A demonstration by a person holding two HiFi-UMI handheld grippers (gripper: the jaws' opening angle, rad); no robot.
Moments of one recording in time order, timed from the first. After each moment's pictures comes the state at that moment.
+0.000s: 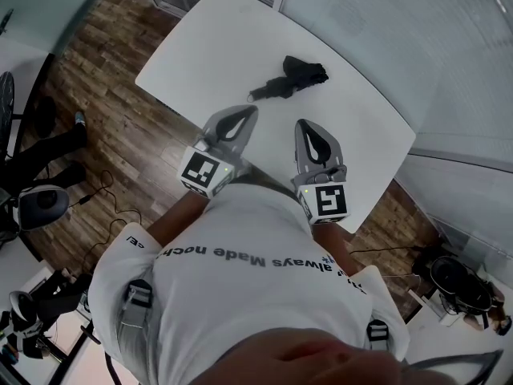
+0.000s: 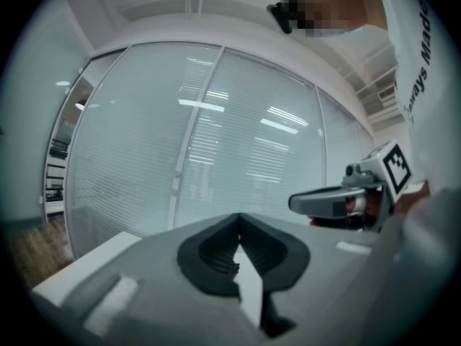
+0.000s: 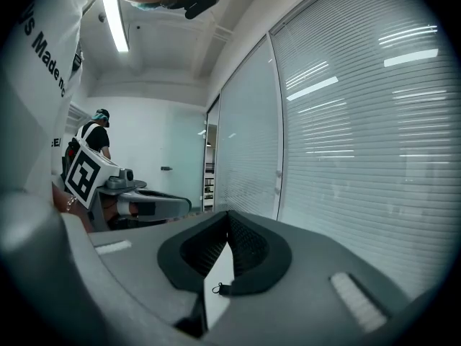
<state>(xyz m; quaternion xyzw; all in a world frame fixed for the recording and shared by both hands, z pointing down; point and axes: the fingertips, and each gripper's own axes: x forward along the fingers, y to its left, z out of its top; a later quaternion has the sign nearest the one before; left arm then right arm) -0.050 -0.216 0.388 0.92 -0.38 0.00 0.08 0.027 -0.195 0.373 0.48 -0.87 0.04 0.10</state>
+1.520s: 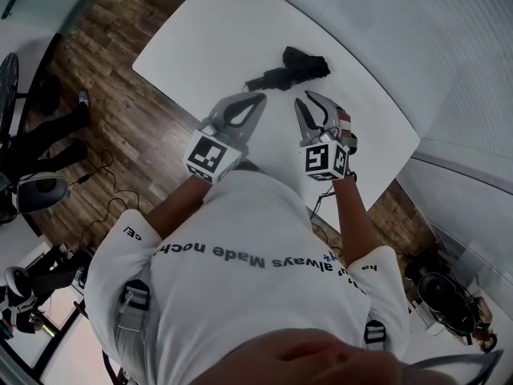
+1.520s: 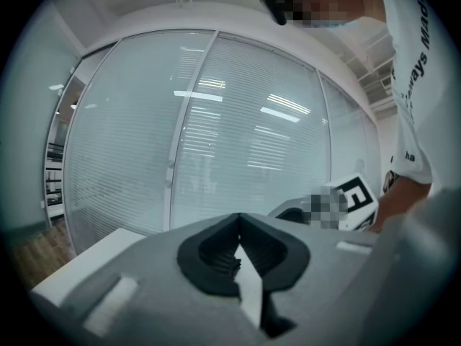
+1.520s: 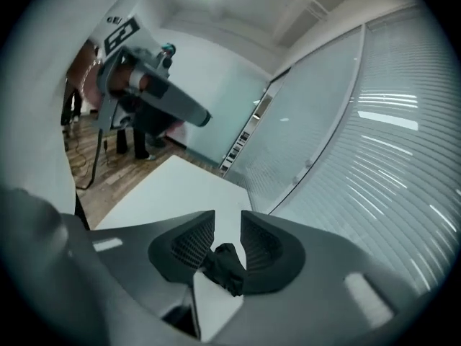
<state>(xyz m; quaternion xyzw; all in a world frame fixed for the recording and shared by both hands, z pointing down) 0.010 -0.258 0.419 0.92 -0.38 0.04 0.08 0.081 -0.277 0.496 0.35 -0.86 -0.15 0.34</state>
